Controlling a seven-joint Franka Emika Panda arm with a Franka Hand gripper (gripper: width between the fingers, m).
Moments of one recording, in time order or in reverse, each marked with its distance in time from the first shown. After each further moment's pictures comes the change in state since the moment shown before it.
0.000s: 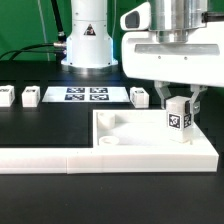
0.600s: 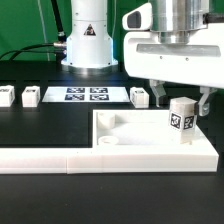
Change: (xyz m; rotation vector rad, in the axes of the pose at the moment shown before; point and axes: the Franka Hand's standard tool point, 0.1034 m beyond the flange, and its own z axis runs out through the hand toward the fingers) arm -0.004 -0.001 0.000 -0.020 -0.017 -0.250
